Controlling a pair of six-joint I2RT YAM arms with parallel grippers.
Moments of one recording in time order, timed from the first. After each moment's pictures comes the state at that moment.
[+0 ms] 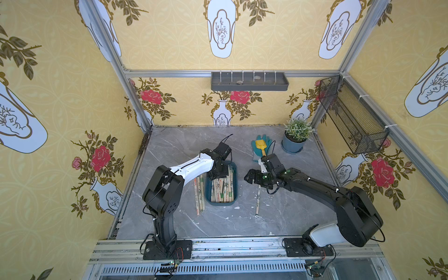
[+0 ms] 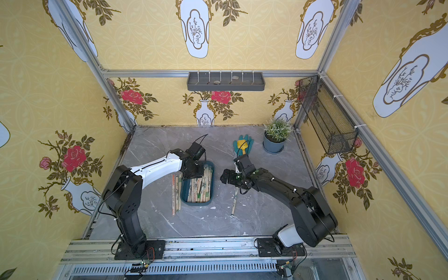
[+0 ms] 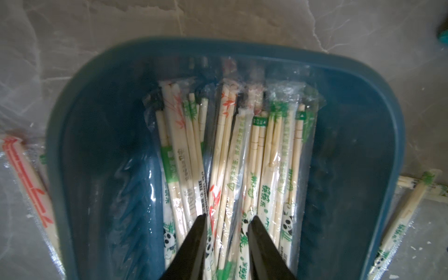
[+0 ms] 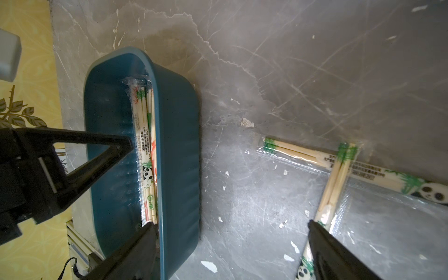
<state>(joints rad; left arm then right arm) -0.64 1.85 1.33 -0.78 -0.03 -0.68 0.65 1.45 0.83 -0.32 -0.25 0.72</state>
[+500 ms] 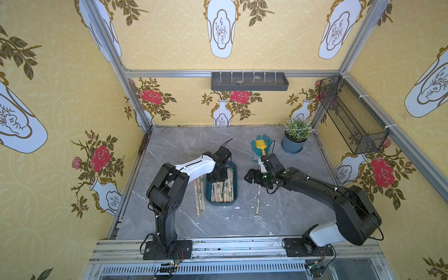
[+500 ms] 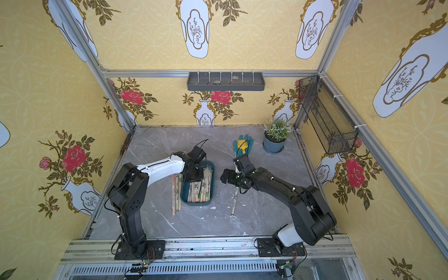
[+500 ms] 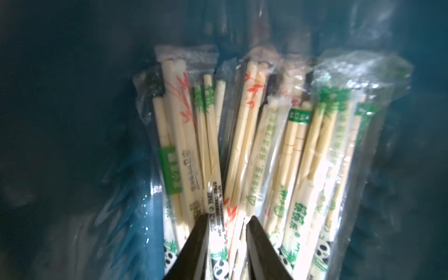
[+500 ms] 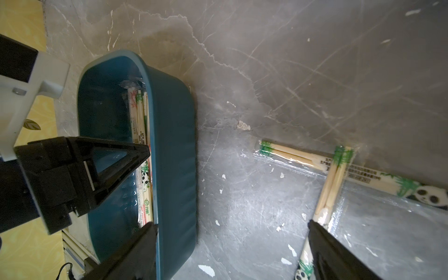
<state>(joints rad) -0.64 1.91 1.30 -0.76 -0.03 -0.68 0.65 1.47 0.83 -0.32 -0.23 0.72</state>
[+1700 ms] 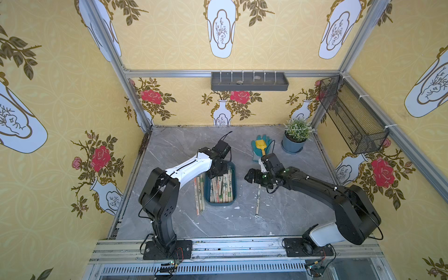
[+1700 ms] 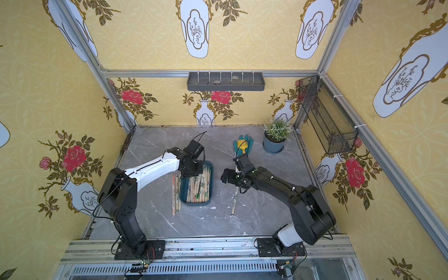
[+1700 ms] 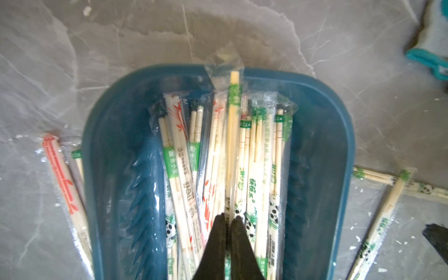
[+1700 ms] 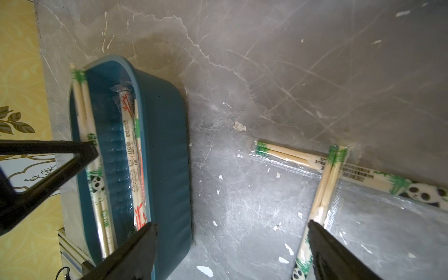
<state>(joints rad) -0.64 1.78 1.37 -0.82 -0.06 -0.66 0.65 1.48 0.85 -0.34 -0.22 0.72</state>
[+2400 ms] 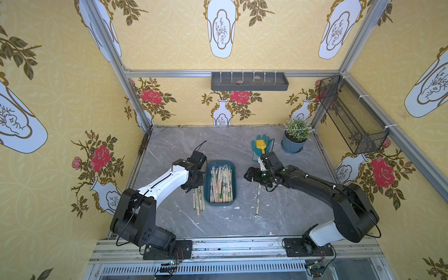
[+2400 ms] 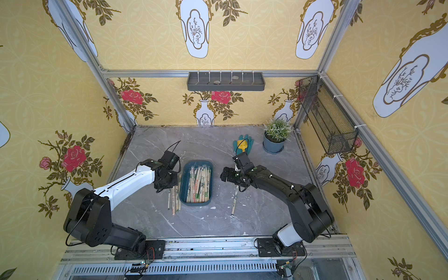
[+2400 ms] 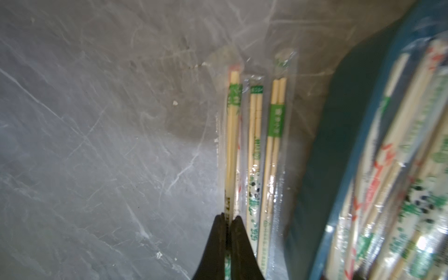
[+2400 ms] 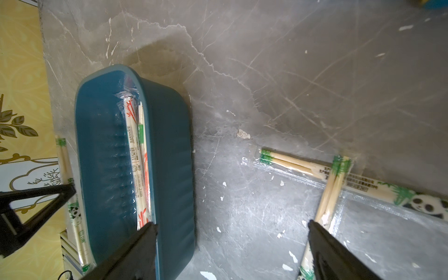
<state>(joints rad) -0.45 1.50 0.96 -0.86 -0.18 -0.58 0.64 1.50 0.88 -0.34 -0.22 0.72</state>
